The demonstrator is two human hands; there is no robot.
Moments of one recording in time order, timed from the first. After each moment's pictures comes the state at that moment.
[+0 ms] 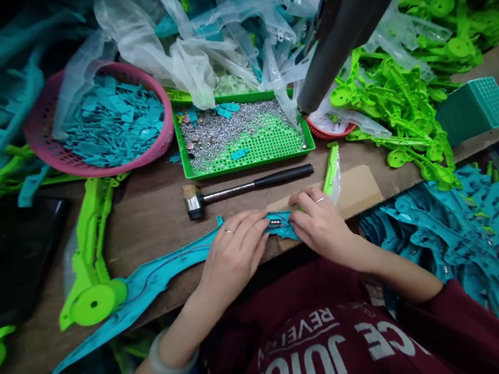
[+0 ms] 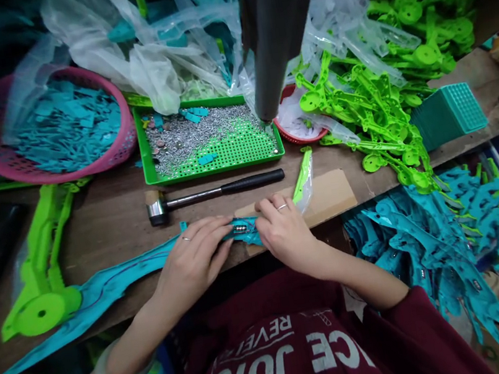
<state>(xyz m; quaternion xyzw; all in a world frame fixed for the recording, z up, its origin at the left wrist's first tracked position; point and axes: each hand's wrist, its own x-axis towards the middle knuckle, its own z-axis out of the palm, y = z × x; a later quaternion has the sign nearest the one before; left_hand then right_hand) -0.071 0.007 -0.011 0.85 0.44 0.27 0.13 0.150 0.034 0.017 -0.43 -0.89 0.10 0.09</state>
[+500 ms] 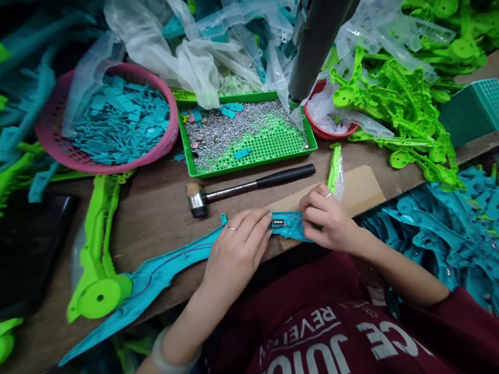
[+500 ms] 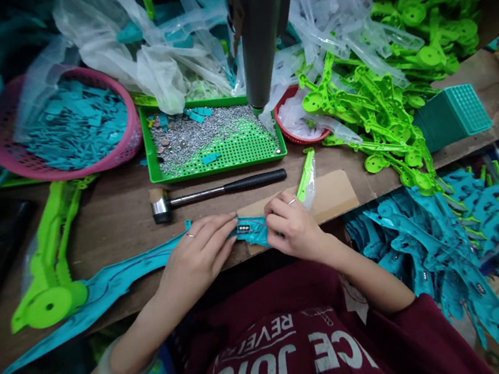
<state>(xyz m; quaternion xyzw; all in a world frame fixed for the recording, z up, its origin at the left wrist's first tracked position) -0.068 0.007 -0.009 0.85 0.45 0.24 0.13 0.168 0.045 0.006 -0.36 -0.89 0.17 0.23</state>
